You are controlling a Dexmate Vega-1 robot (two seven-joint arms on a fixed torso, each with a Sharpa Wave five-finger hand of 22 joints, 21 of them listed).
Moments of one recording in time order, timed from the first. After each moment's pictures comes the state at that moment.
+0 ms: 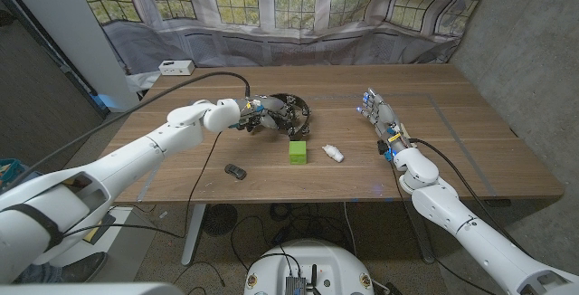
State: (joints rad) left arm 0.45 0.74 0.80 -1.45 0.59 -0.21 -0.22; left_hand 1.28 0.09 0.48 -0.20 0.18 1.00 0.04 0.21 0.23 0.99 -0.04 0.24 0.43 1.02 -0.09 0.20 0.19 0.89 -0.01 0.47 0.19; right arm -0.99 -0.51 -0.39 -1.47 0.59 0.34 -0.07; right_hand 0.26 0.08 0.22 -0.13 0.18 0.15 0.08 0.20 0.18 0.13 0.13 0.20 0.19 0.06 0.09 0.22 0.22 0.29 0.01 0.20 0.17
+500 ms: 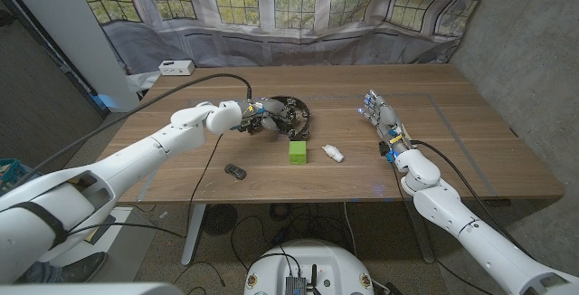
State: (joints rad) left arm 0.44 0.72 0.82 -1.42 0.59 -0.21 -0.21; left_hand 1.28 0.09 0.48 -0.20 0.18 1.00 0.04 0.21 0.23 0.99 -0.04 0.24 0.43 1.01 -0.10 0.20 0.19 0.88 -0.01 0.47 0.19; right arm -1.00 -0.51 -0.38 -1.48 0.59 0.34 -0.08; right_hand 0.26 0.08 0.22 -0.13 0.18 0.15 0.08 0.20 0.18 0.13 0.13 0.20 0.19 0.06 0.09 0.22 0.22 0.29 0.01 0.20 0.17
